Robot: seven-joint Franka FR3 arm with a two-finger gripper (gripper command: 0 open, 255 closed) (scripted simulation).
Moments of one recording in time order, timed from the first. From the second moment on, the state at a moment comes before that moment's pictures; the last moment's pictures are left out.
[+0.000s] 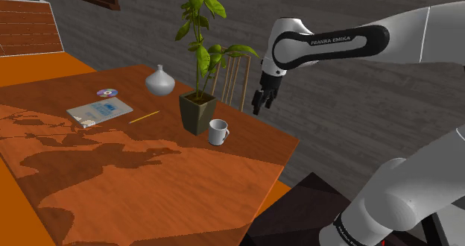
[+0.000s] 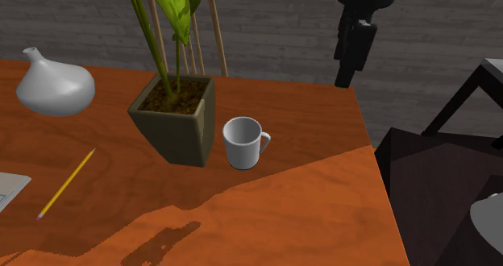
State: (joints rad) arm 0.02 -0.27 0.06 -2.23 0.03 1.95 -0.13
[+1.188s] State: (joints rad) arm 0.04 0.37 0.08 -1.81 0.05 2.16 -0.09
